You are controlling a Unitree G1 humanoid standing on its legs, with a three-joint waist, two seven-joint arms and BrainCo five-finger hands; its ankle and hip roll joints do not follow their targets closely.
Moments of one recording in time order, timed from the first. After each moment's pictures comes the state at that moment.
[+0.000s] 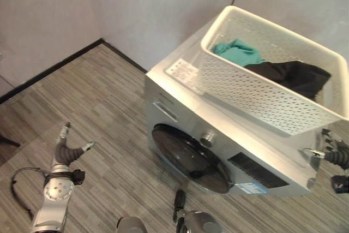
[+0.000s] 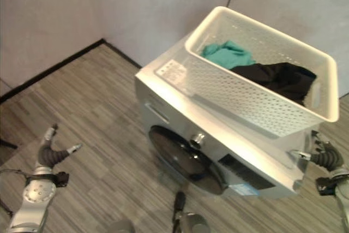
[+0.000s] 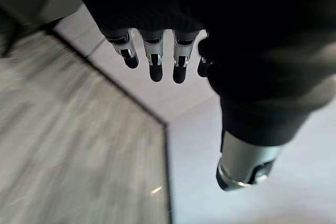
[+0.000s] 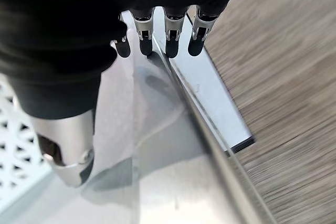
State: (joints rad) left arm 0.08 0.51 0.09 0.32 0.02 -0.08 0.21; right arm 0.11 -0.91 -0.20 0.55 0.26 -0.07 0.13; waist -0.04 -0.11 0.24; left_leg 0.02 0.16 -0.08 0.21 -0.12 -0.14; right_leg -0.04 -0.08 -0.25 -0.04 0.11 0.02
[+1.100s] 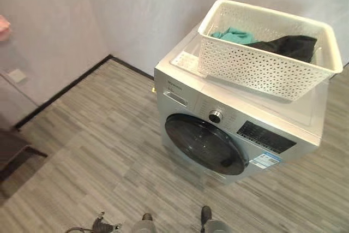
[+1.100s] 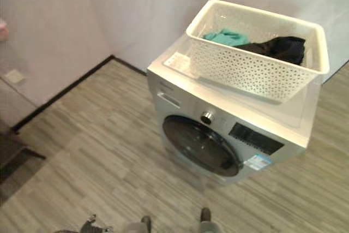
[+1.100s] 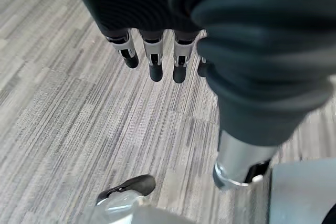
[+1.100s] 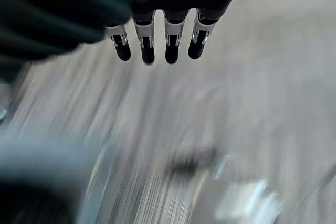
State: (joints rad) left arm 0.12 0.28 -0.14 1.03 0.02 -0.09 0.24; right arm -0.05 -0.30 0.13 1.18 0.31 -0.01 -0.04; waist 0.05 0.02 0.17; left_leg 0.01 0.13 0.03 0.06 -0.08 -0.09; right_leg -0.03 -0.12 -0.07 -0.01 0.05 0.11
